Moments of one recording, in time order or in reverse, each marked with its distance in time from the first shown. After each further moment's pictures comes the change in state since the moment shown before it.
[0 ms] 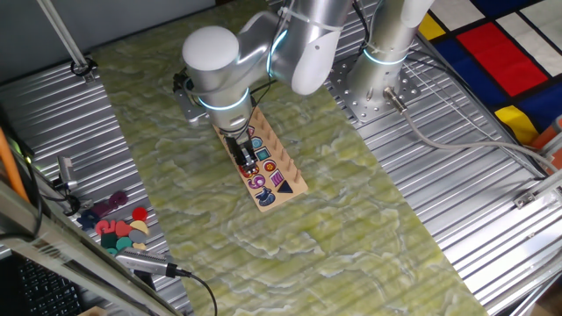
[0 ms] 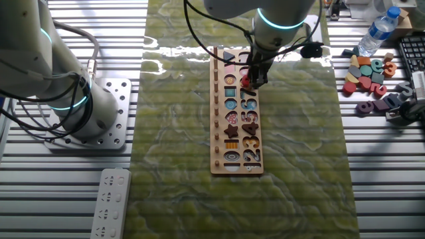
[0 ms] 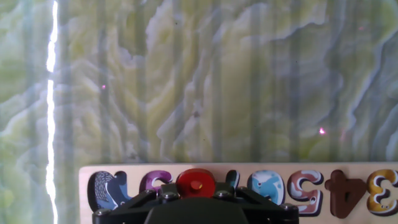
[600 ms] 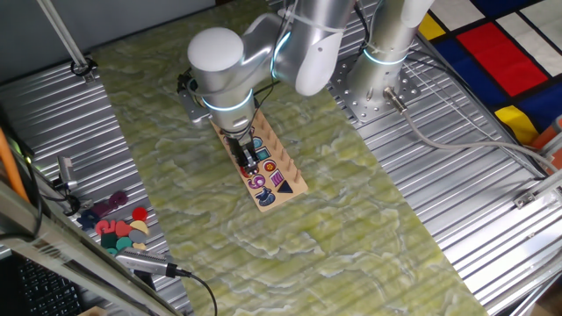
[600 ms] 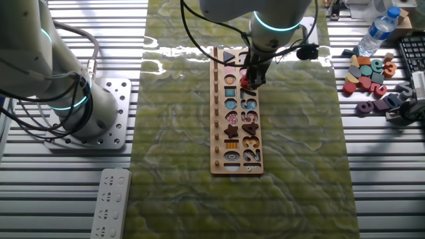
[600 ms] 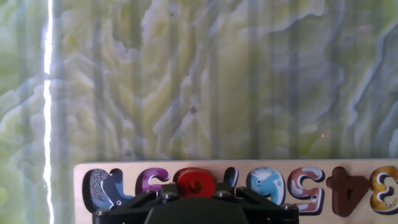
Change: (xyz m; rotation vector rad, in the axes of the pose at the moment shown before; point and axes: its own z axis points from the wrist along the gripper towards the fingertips) arm 0.002 0.005 0.007 -0.006 -0.007 0.014
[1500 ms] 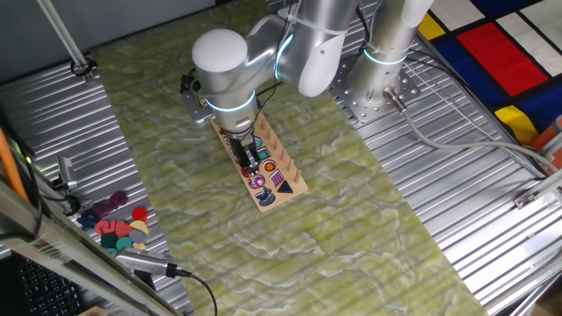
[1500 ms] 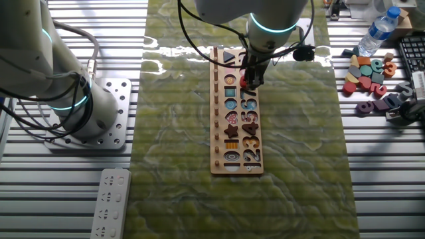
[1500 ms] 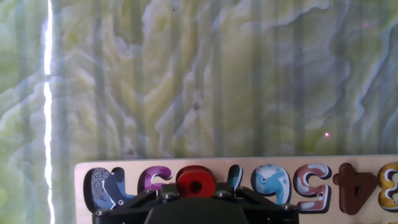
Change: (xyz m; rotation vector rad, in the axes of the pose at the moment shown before) arm 0.002 -0.002 0.005 0.000 -0.010 -0.001
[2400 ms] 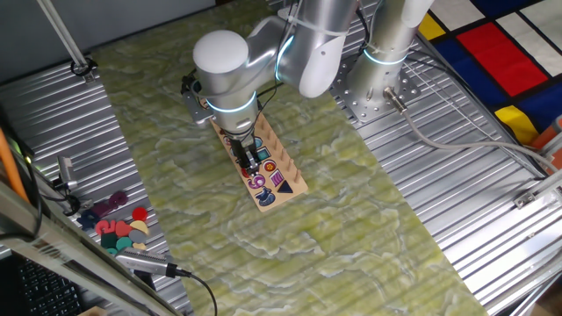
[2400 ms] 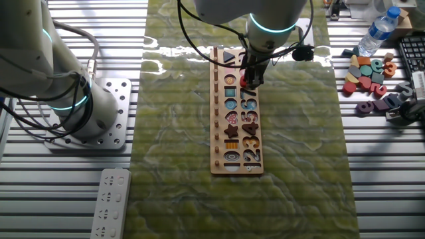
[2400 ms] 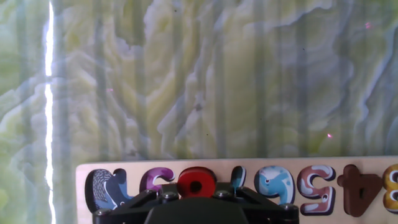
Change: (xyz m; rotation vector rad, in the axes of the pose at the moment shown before) arm 0.000 0.002 0.002 -0.001 -0.004 -0.006
